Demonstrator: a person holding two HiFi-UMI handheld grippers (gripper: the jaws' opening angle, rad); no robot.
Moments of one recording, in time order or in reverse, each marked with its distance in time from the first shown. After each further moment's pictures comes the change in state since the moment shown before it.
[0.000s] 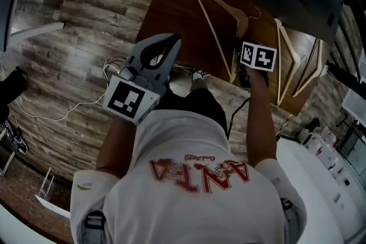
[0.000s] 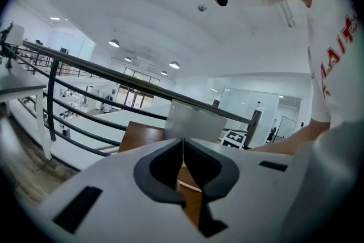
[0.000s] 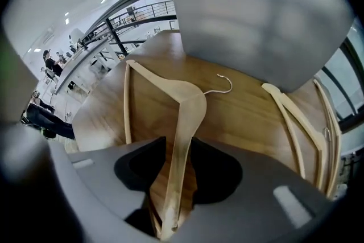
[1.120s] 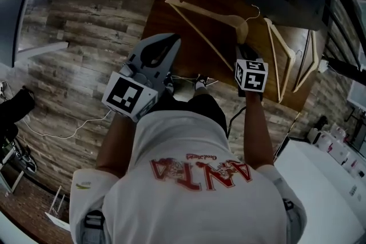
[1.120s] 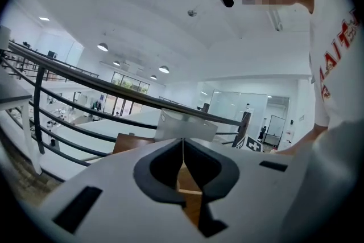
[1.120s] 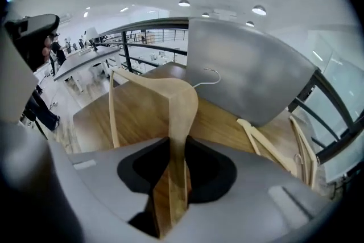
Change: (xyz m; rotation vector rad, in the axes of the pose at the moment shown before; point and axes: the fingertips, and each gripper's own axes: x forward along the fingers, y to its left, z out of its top) left arm -0.003 -0.015 0.035 0.056 -0.041 -0.098; right arm -0.067 0.015 0.007 -0.167 -0.288 -0.139
